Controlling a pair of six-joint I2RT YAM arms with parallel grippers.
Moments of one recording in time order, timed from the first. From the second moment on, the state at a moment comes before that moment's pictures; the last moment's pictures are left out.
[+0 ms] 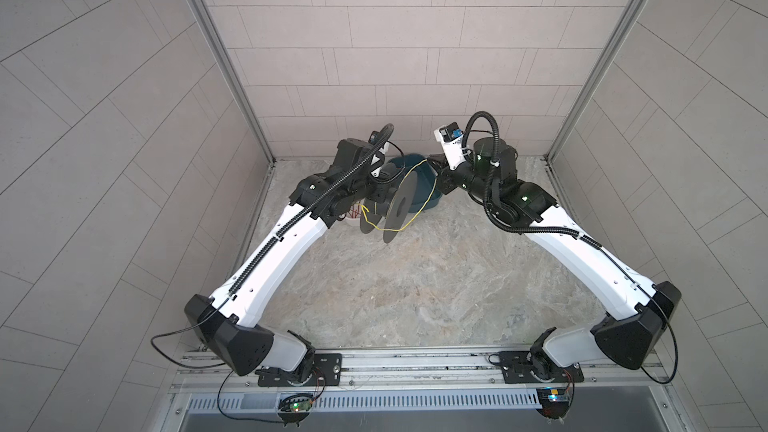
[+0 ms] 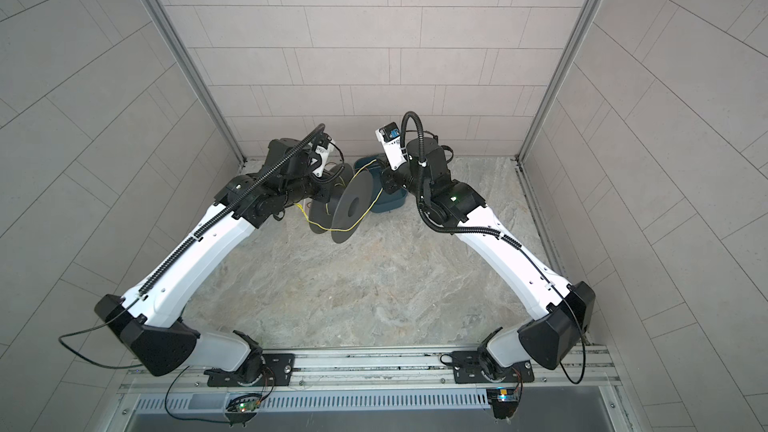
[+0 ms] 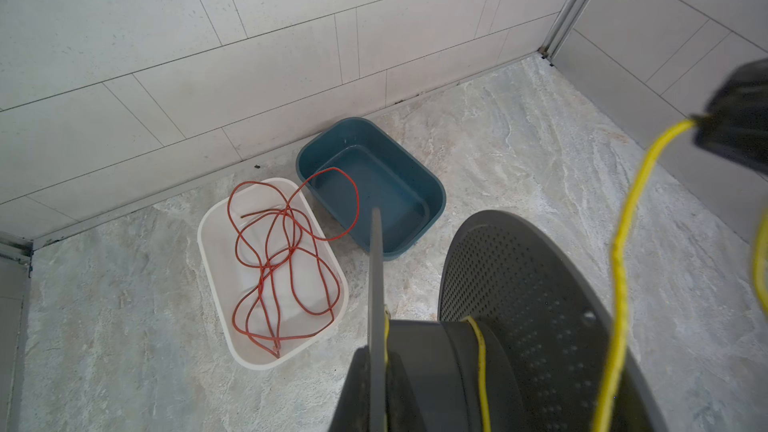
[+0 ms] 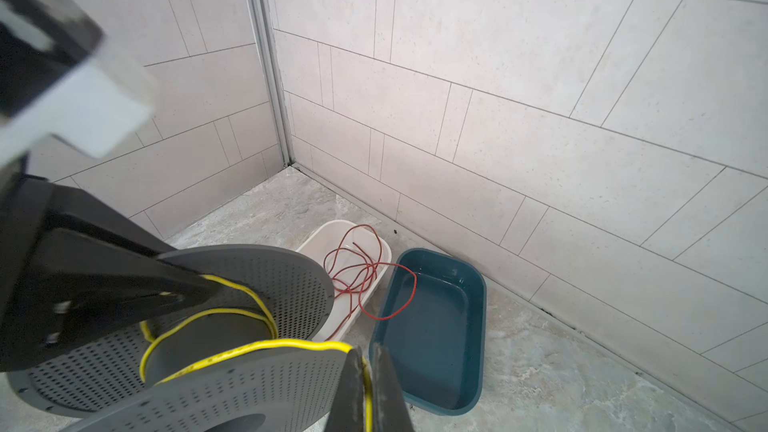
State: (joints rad) left arm -0.54 1.43 1.63 -0.81 -0.07 -0.07; right arm 0.56 1.45 1.55 -0.36 -0.02 -0.02
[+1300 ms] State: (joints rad) left arm -0.38 1.39 1.62 -0.79 0.27 -0.35; right arm 0.45 1.42 1.03 0.17 -0.37 0.09
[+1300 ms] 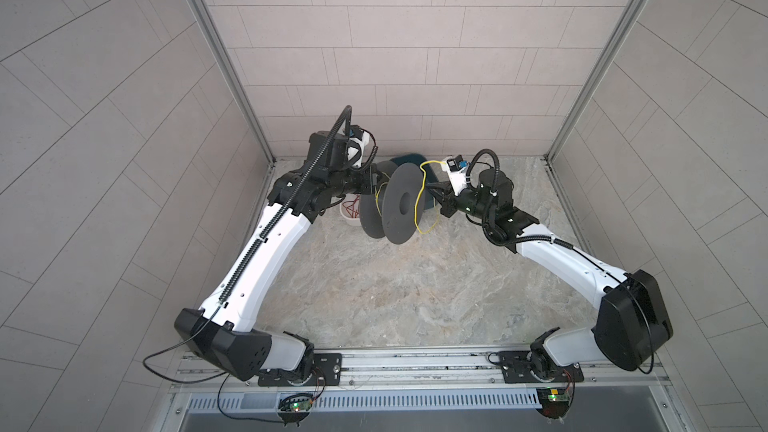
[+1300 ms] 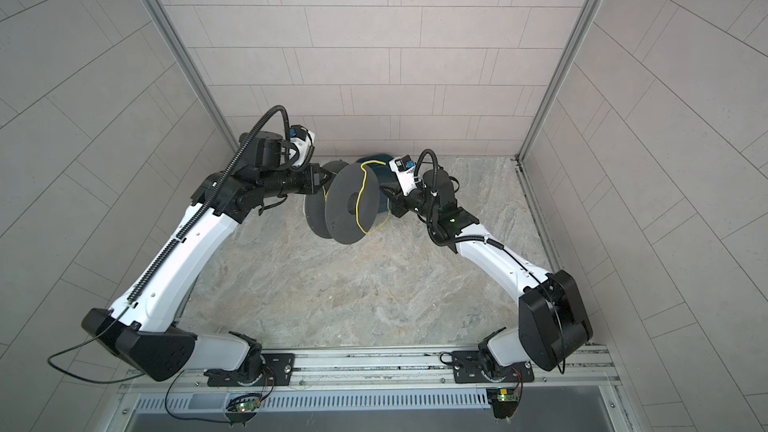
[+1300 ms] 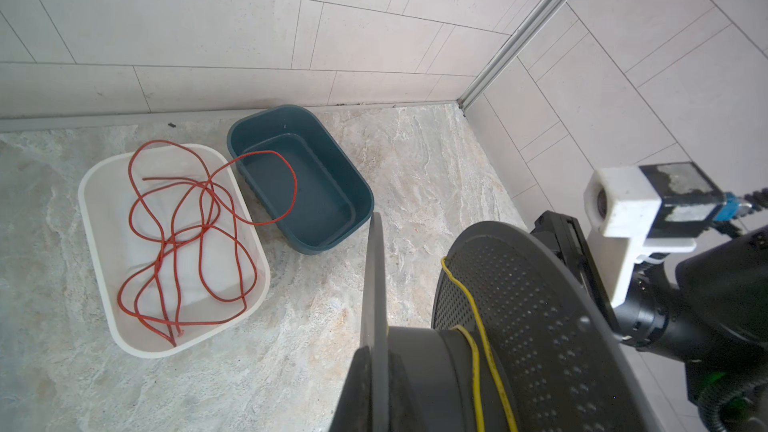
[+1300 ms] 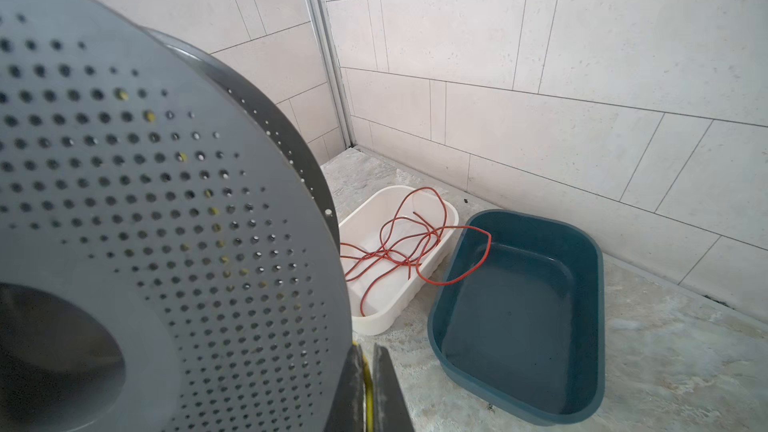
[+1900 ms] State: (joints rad) left arm -0.37 1.33 1.53 -0.76 0.28 -0.43; right arm 0.58 1.36 0.95 0.20 -0.08 0.06
